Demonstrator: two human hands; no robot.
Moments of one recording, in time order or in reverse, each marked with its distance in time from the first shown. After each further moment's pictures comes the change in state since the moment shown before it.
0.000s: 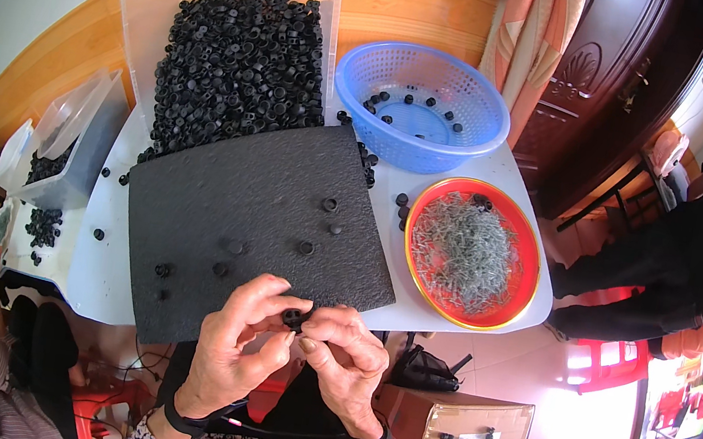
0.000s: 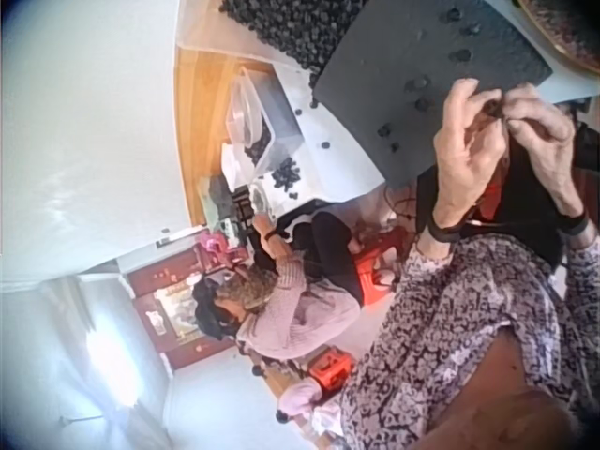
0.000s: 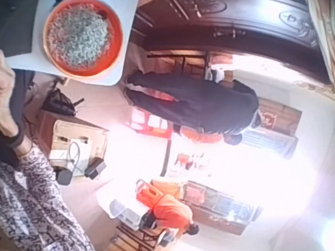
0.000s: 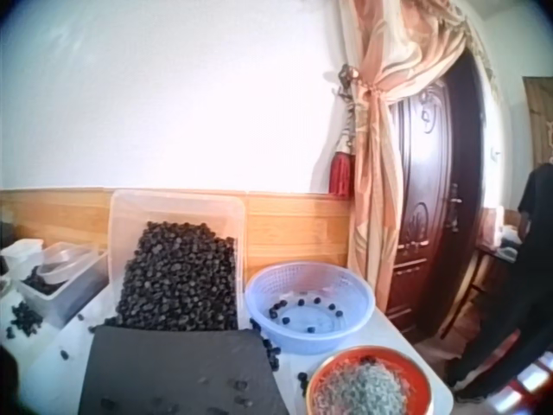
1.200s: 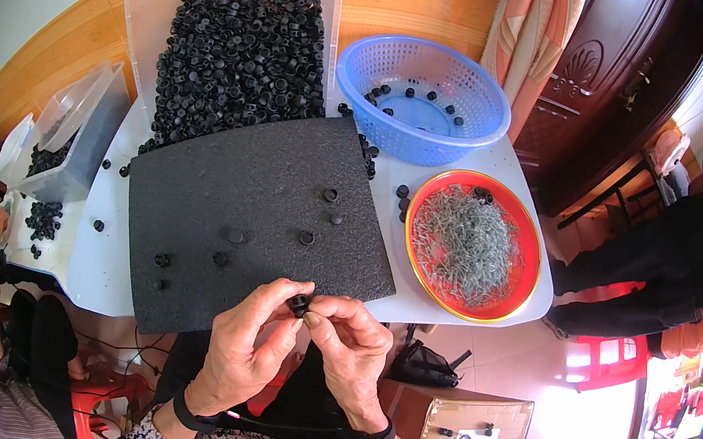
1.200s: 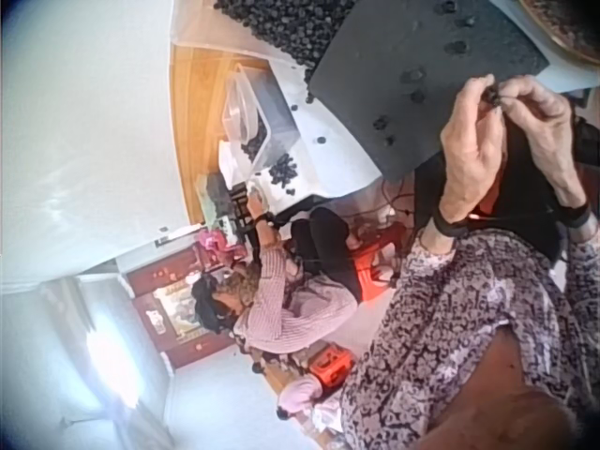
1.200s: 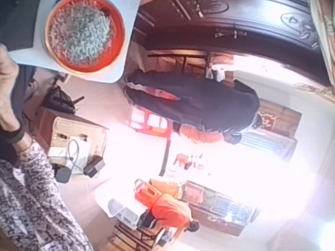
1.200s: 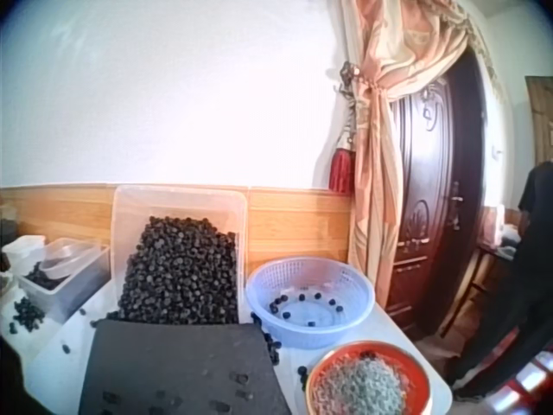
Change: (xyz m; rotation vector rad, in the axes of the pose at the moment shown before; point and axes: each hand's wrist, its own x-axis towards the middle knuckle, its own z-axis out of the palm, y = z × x) left_hand -0.005 -0.005 0.010 0.189 0.033 0.086; right_hand -0.003 0.000 0.005 0.350 0.084 0.287
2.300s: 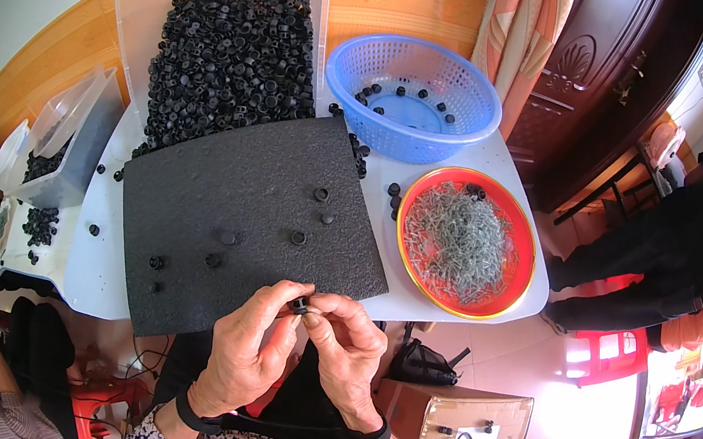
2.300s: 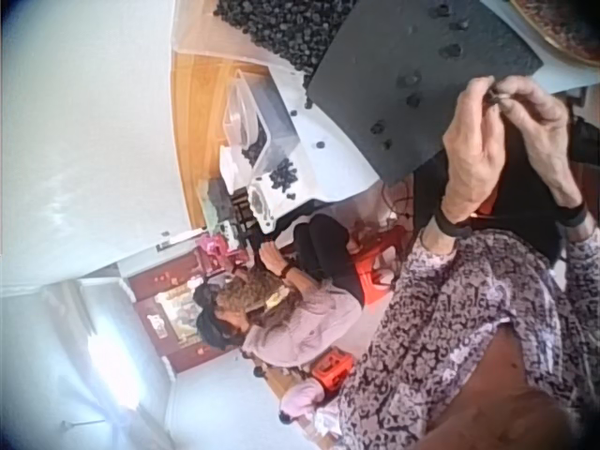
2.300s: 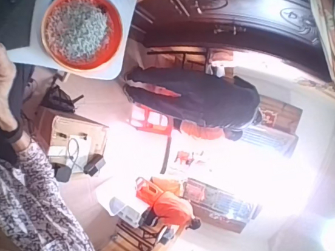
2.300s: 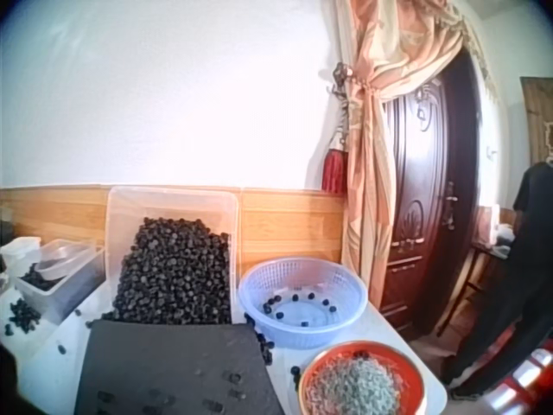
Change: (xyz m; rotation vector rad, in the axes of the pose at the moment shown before) left_hand 0.005 0.005 0.010 0.132 0.019 0.044; right_hand -0.003 0.004 -0.003 -0.049 0.039 -0.070
